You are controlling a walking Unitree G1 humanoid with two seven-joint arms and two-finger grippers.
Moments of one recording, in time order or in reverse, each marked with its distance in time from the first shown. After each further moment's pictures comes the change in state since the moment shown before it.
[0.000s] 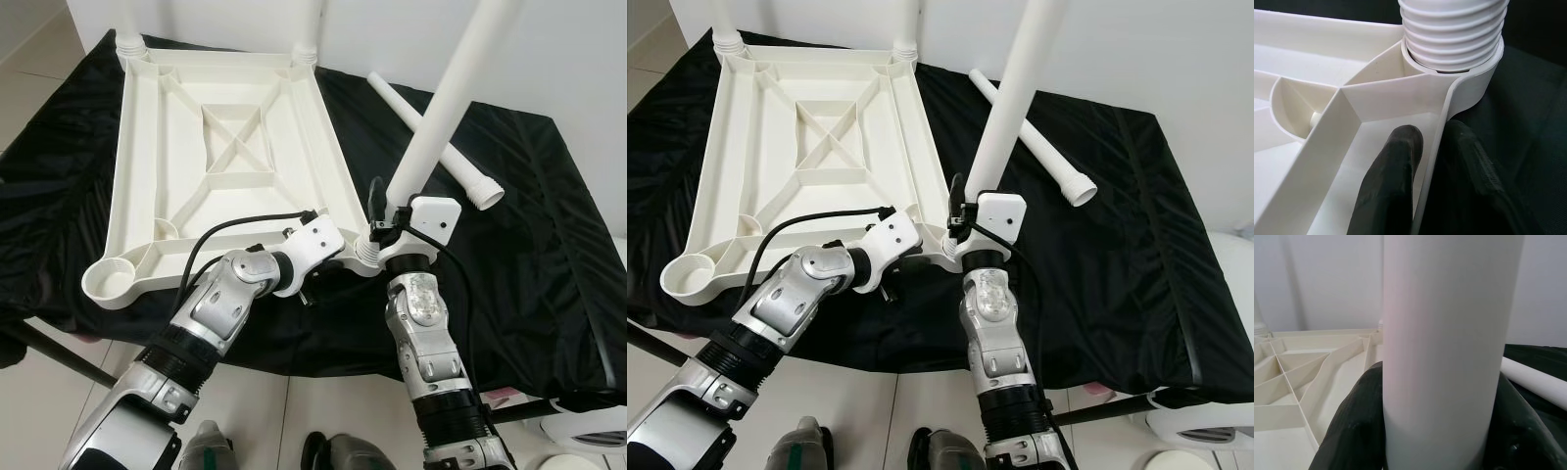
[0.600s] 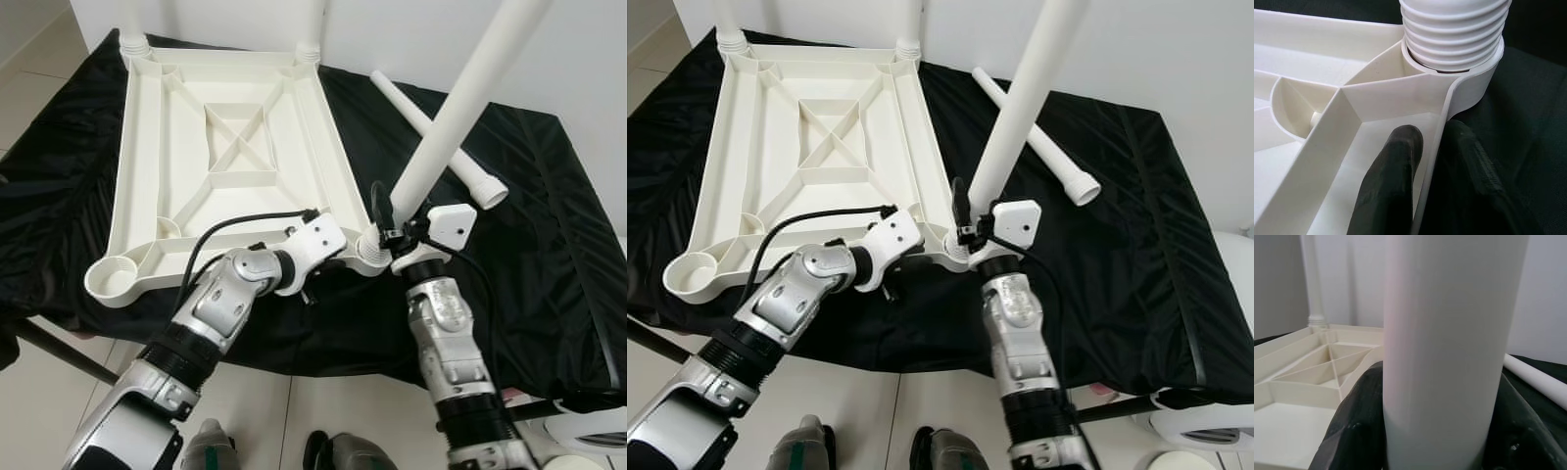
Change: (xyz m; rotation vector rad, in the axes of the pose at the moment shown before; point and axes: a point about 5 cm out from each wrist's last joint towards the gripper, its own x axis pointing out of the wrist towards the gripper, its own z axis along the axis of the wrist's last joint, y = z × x) left arm 0.002 0.001 0.001 0.001 0.002 -0.003; right arm 0.005 -0.020 -0.001 -0.023 -0.011 0.279
